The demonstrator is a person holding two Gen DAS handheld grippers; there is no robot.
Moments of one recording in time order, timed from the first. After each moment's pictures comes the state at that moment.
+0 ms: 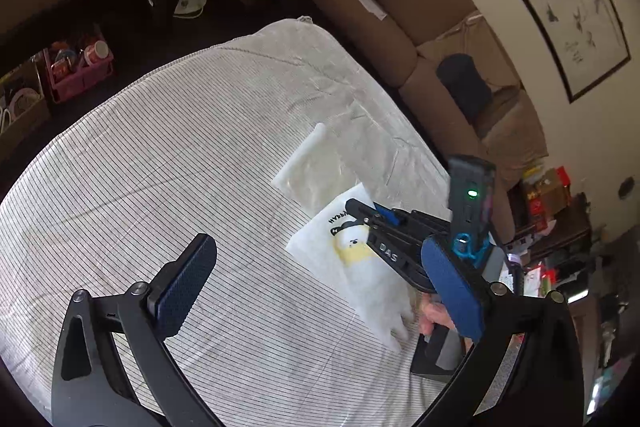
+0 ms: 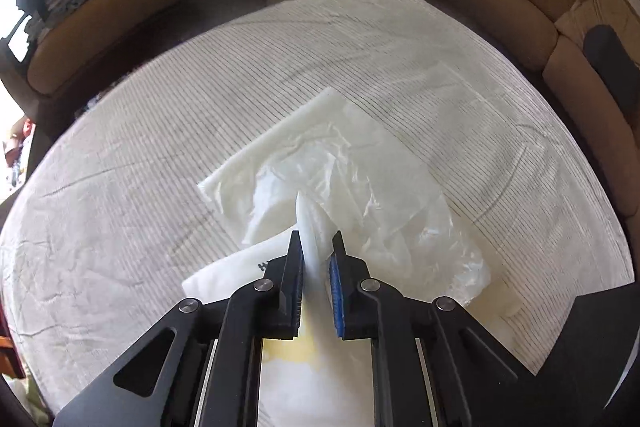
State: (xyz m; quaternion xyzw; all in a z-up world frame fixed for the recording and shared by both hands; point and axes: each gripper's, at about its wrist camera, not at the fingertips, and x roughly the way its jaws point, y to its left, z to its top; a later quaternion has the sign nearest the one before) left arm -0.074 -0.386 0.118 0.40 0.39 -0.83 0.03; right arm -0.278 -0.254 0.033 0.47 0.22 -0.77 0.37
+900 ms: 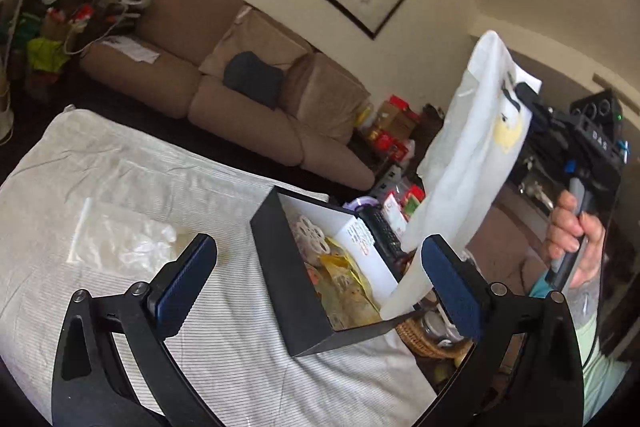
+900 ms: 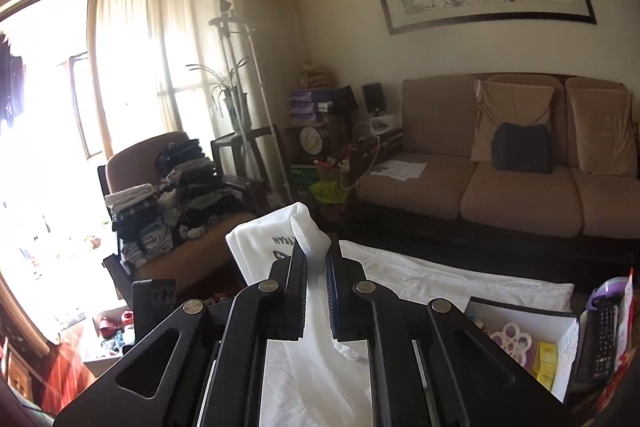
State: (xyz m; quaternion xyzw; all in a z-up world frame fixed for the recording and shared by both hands) left arm -0.047 -0.242 0.253 0.26 0.23 -0.89 -0.29; right arm -0.109 0.022 0.404 0.19 -0.03 -0.91 0.37
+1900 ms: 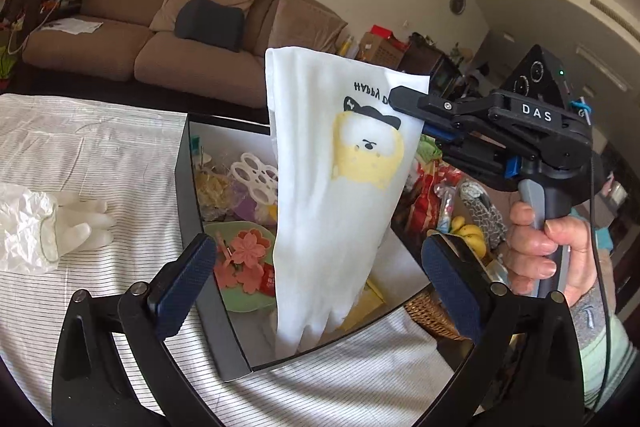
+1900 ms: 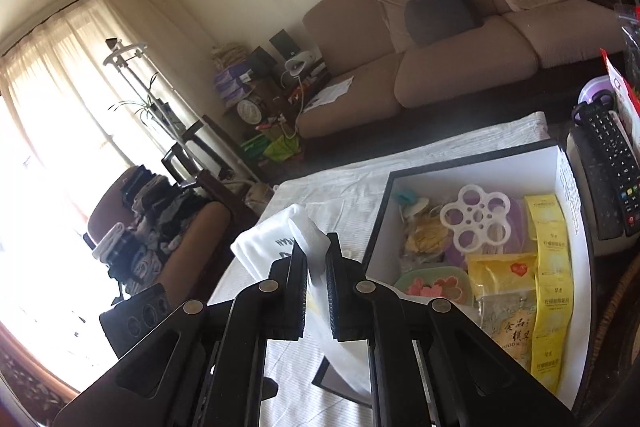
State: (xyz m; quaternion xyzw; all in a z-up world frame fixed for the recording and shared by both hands) left arm -0.098 -0.044 0.182 0.33 0.15 -0.88 -0.32; right arm -0.207 0.179 0.226 0.34 -0.22 -0.86 0.31
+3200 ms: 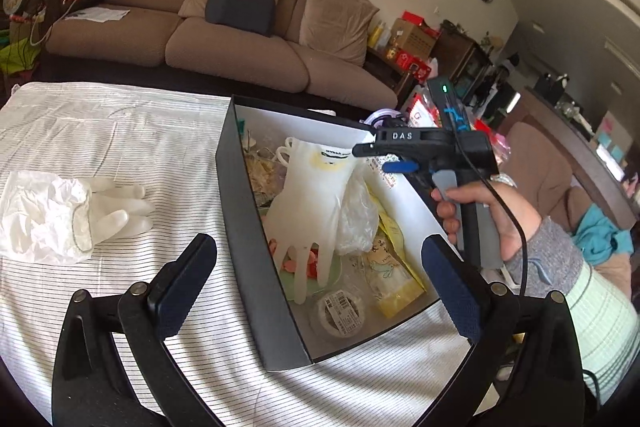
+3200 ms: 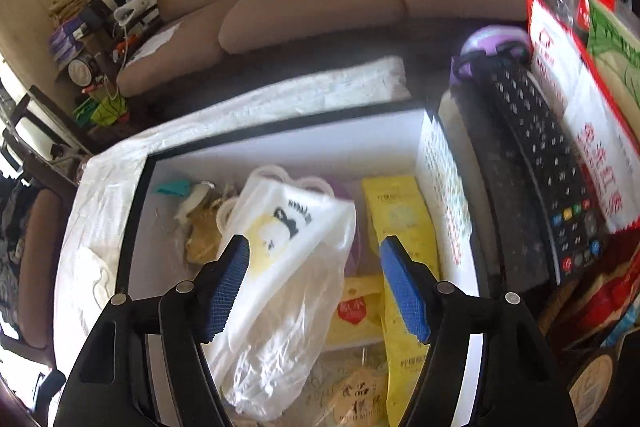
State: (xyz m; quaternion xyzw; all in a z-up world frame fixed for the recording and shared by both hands) left arm -0.107 -0.066 0.173 0.36 0.14 -0.88 -0.27; right arm -0.326 0.212 0.113 0.51 -0.13 -0.85 0.05
